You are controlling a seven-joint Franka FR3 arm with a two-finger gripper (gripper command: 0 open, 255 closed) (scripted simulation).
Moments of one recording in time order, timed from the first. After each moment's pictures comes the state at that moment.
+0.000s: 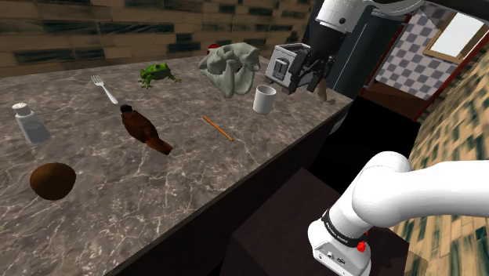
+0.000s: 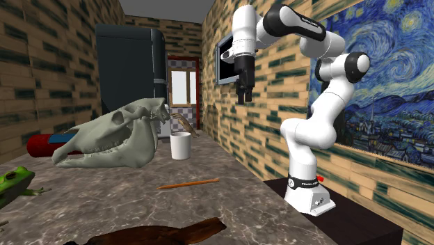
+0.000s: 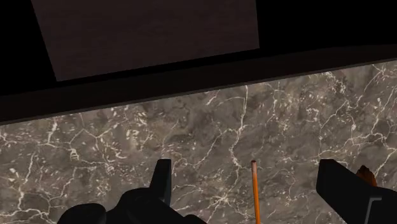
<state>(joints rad) 0.01 -0.81 -0.05 -2.31 0.10 1.53 0.16</state>
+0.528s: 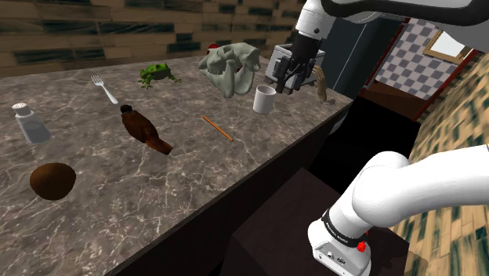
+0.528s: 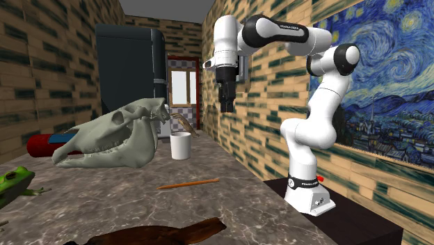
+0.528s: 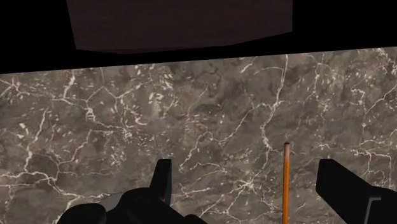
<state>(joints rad) 0.02 -0.63 -0.10 -2.27 0.03 1.65 0.04</state>
